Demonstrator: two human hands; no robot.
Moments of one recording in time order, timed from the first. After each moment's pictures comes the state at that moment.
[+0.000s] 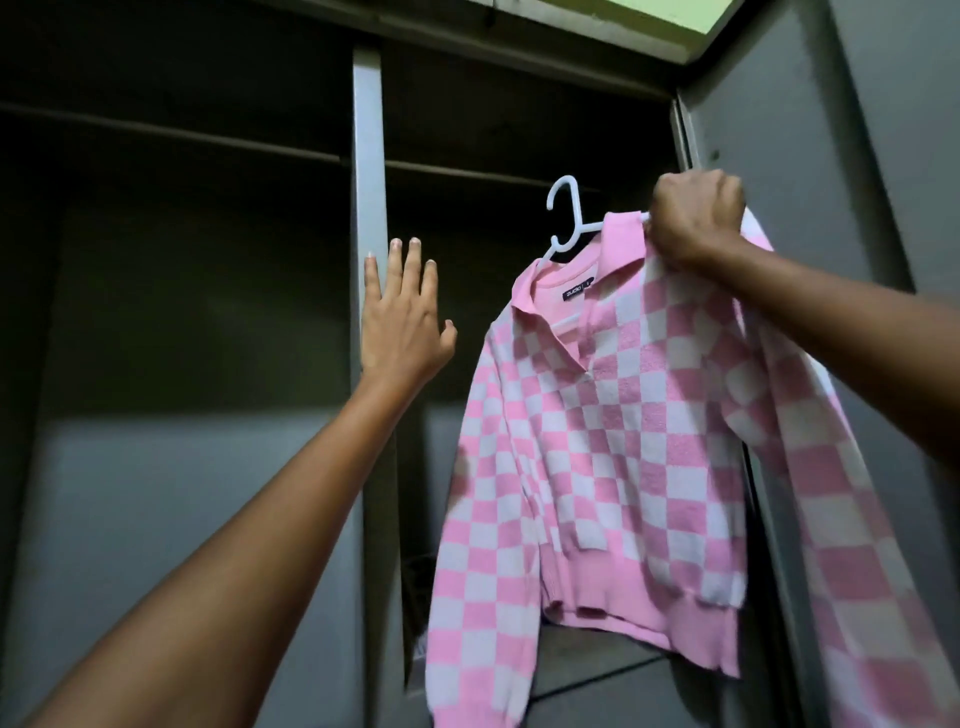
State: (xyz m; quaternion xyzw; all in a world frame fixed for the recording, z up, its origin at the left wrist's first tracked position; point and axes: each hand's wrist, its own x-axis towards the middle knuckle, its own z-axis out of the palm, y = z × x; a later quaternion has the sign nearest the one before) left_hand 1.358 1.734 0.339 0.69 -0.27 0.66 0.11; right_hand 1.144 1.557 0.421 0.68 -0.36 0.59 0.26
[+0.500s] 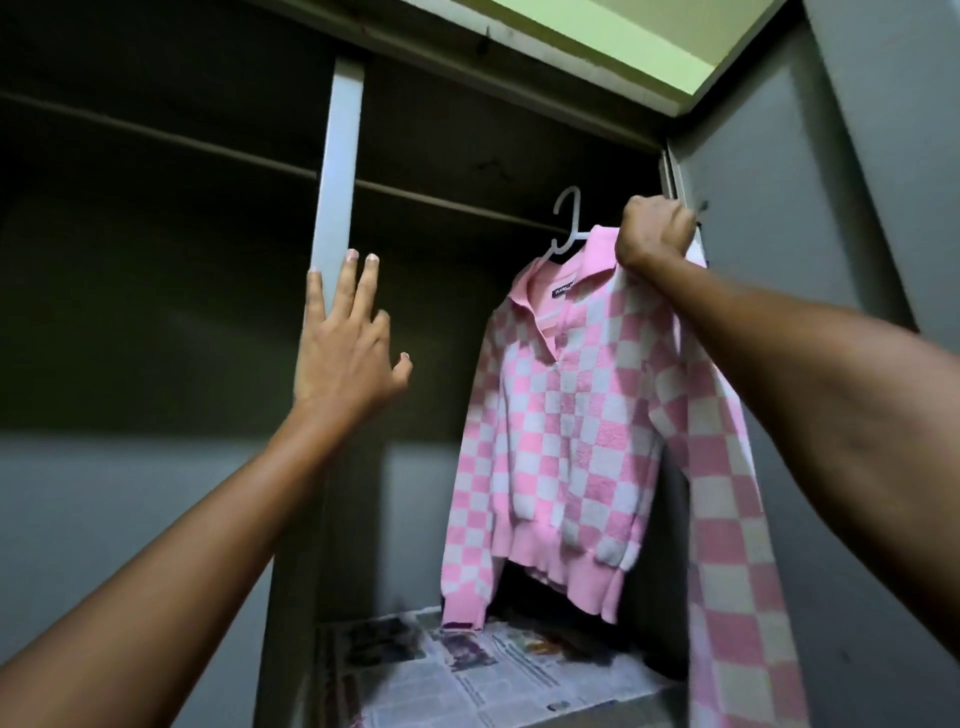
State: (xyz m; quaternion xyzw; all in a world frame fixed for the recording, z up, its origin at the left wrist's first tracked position) left_hand 1.360 1.732 0.339 0.70 -0.22 0.67 0.08; right_hand 1.186 1.511 0.481 0.63 -0.39 0.62 0.25
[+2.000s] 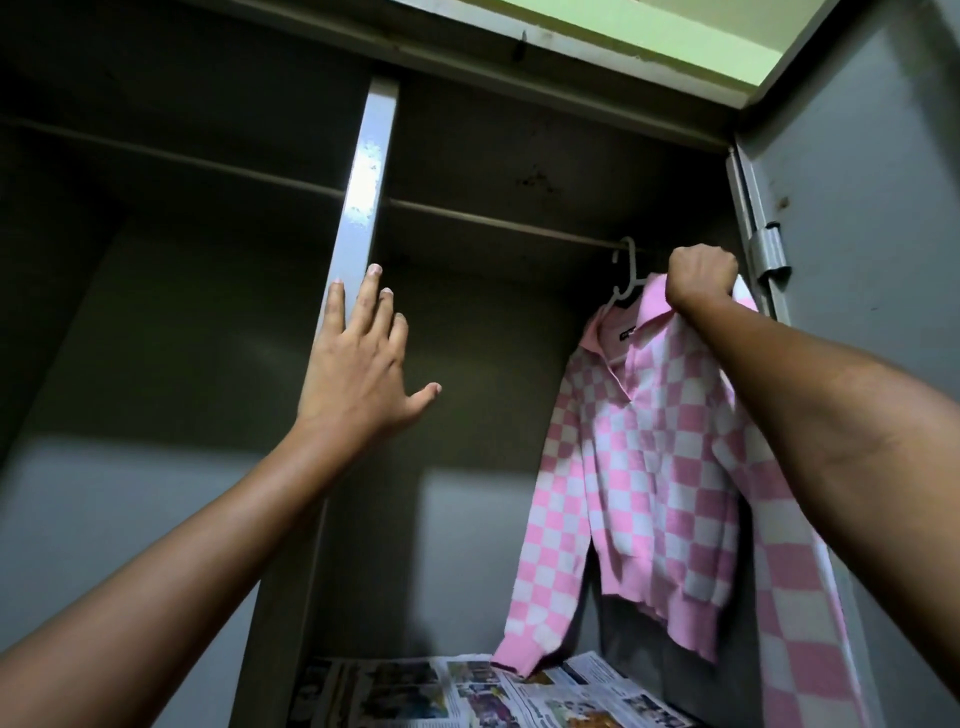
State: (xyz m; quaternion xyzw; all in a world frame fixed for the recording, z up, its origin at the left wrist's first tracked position) left_hand 1.358 1.725 0.339 0.73 -0.13 0.67 -0.03; right_hand 1.236 1.423 0.505 0.67 -0.40 0.57 0.25
